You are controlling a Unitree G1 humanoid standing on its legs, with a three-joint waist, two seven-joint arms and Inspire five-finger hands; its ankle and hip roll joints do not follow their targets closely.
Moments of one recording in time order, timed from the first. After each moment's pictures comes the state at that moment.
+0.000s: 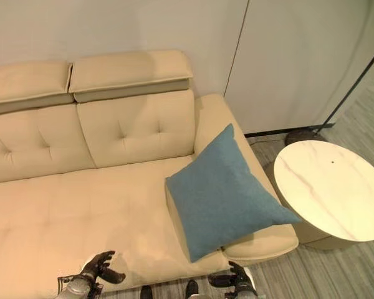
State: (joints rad) left arm -0.05 0.24 -0.33 0.93 -0.15 -0.12 0.13; right arm 0.07 -0.31 0.16 0.86 0.18 -0.09 -0.16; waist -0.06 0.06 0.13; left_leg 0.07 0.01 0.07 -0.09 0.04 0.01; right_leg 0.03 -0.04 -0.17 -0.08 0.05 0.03
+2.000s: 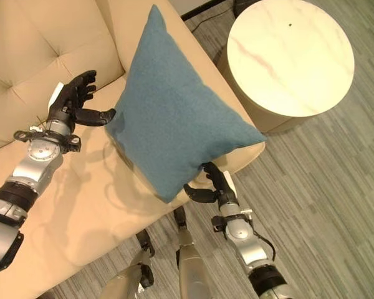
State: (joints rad) left arm -0.86 0.68 -0.47 0.70 -0.53 -0.22 0.09; right arm -0.20 -0.48 0.33 0.37 0.24 -0.19 -0.17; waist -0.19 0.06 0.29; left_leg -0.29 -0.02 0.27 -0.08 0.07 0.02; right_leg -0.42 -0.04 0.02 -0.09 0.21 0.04
